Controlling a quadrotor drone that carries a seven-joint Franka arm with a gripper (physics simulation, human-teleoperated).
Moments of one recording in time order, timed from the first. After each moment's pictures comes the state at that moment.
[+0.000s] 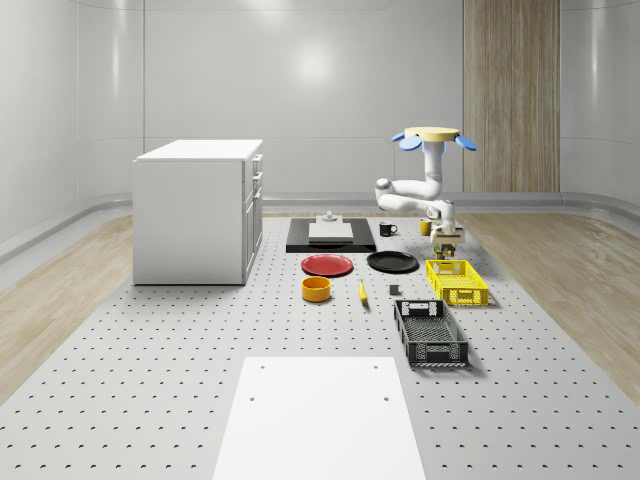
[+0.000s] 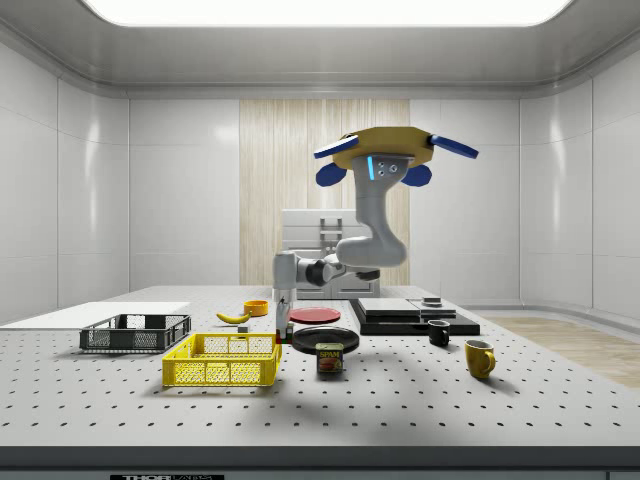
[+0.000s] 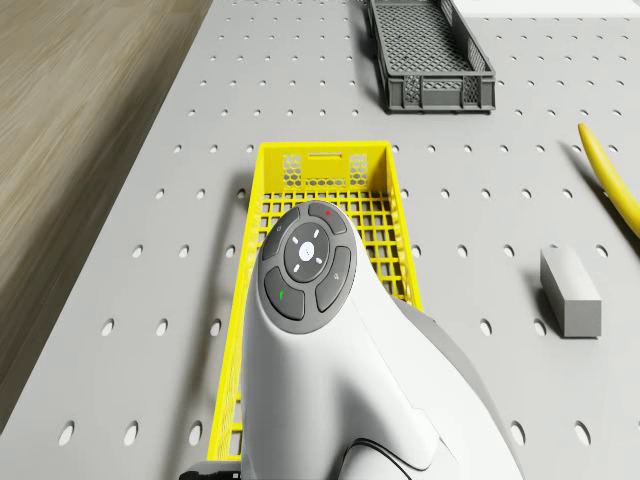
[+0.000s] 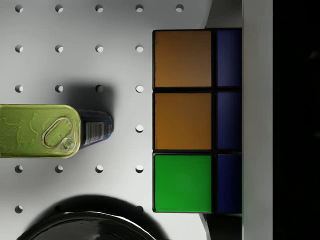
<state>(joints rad) -1.21 -1.50 1.29 -2.84 -1.86 1.58 1.71</state>
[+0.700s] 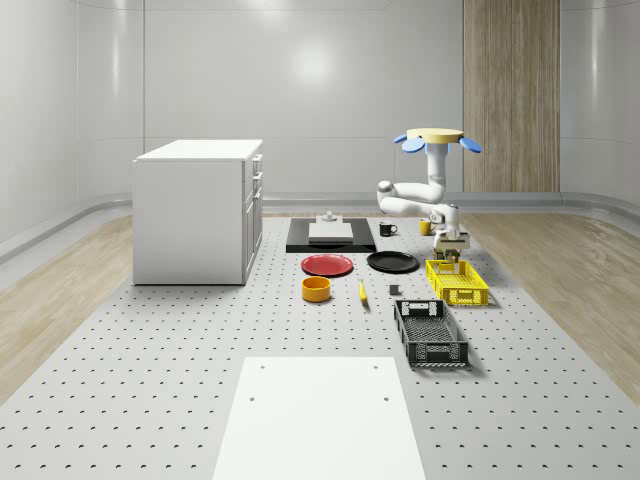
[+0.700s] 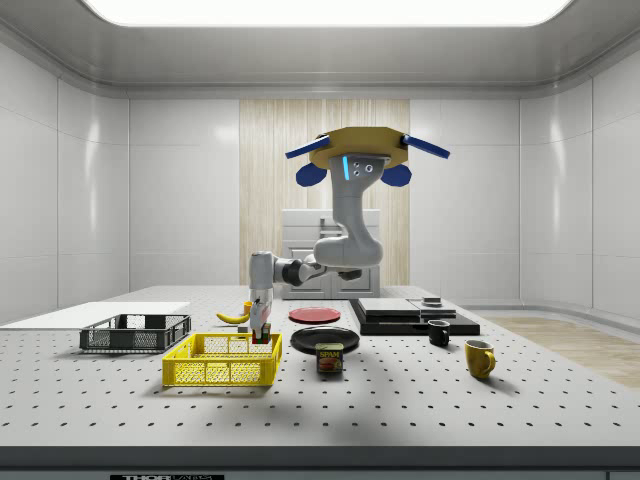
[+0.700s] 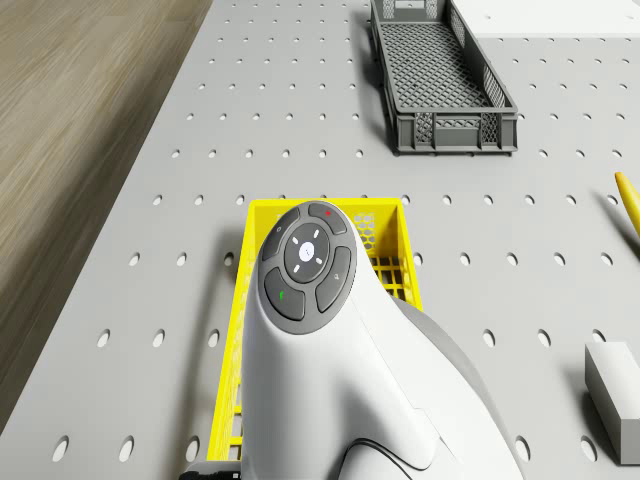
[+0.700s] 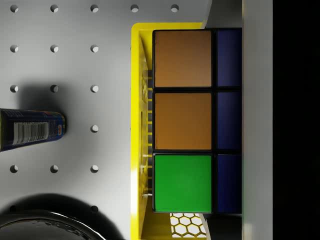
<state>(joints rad) -1.21 -1.50 1.29 -2.84 -1.86 1.59 1.71</state>
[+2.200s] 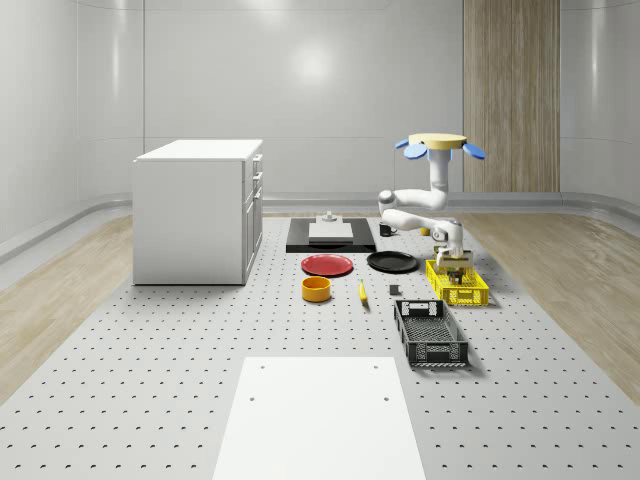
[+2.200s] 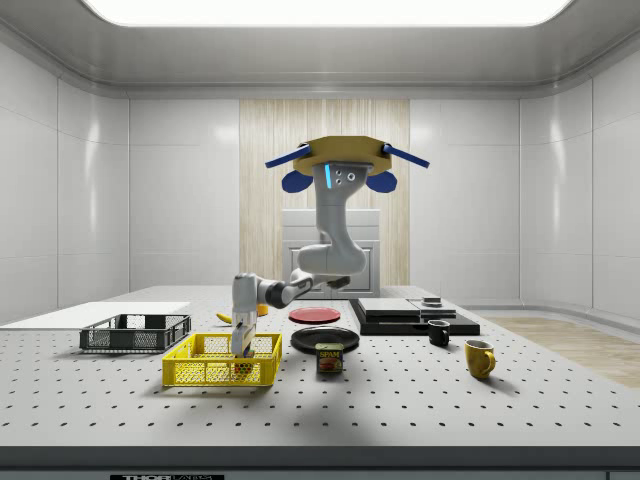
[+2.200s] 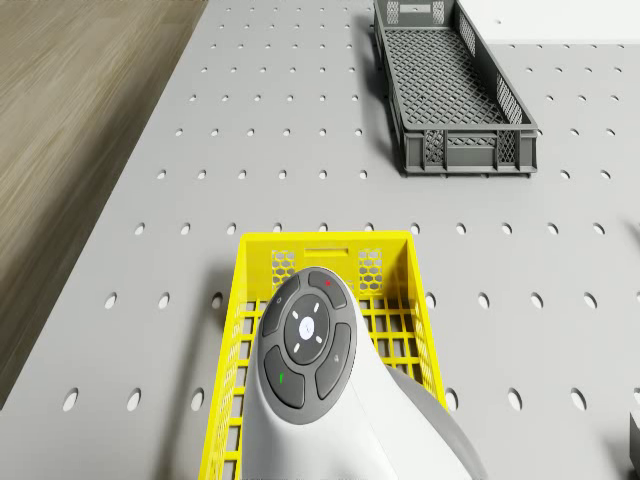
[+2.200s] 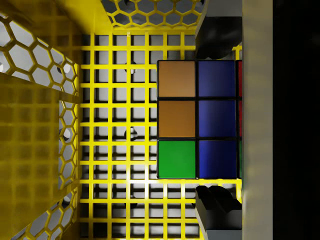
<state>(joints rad) -1.24 -1.50 1.12 -2.79 -2.01 1.66 1.71</state>
